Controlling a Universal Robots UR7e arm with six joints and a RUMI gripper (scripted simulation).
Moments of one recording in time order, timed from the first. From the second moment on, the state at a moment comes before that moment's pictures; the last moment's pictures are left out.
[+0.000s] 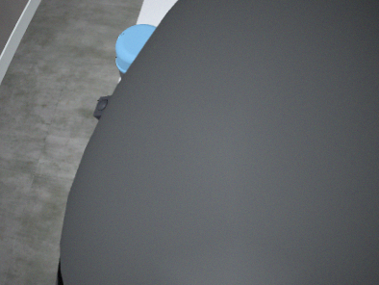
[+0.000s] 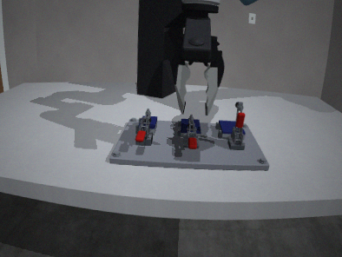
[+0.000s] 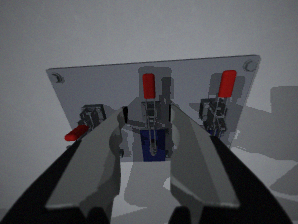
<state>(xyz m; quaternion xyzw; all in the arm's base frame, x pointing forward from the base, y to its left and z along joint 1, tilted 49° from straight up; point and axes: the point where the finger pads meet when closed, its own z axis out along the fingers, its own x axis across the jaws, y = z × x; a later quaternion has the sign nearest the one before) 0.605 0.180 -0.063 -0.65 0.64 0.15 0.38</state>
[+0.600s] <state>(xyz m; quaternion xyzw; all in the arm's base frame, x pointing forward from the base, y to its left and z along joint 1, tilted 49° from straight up) 0.592 0.140 -0.023 -0.65 0.64 0.15 0.38</state>
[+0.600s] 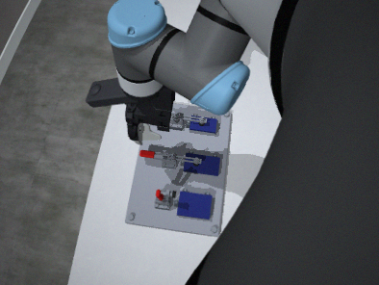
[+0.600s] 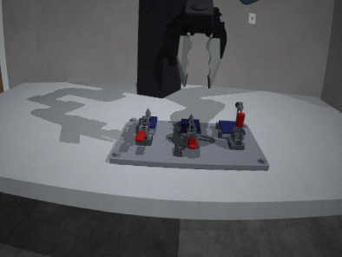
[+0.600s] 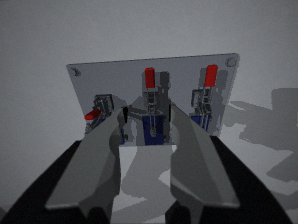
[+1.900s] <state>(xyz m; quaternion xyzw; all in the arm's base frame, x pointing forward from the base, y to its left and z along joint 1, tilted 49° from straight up) 0.523 0.208 0.043 -0.65 0.63 0.15 0.38</state>
